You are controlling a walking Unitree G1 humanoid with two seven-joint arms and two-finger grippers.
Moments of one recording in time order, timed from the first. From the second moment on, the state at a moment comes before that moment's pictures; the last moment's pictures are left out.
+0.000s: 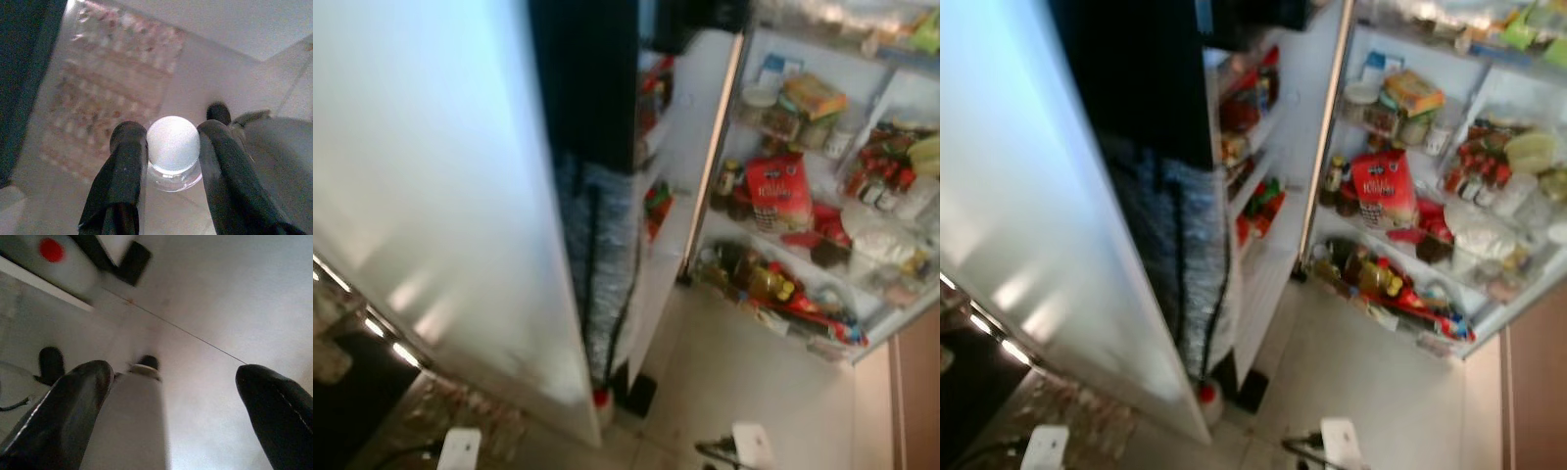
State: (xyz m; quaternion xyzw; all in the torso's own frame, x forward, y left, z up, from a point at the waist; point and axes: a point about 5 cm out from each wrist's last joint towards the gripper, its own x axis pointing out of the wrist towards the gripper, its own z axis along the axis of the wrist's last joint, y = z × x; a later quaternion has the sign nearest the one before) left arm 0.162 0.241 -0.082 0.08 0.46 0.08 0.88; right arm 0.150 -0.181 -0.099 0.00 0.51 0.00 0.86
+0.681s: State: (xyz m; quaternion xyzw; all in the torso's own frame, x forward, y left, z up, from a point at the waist) left arm 0.146 0.246 -0.088 0.08 0.49 0.09 0.87; right arm 0.159 -0.174 -0.096 0.03 0.49 0.00 0.87
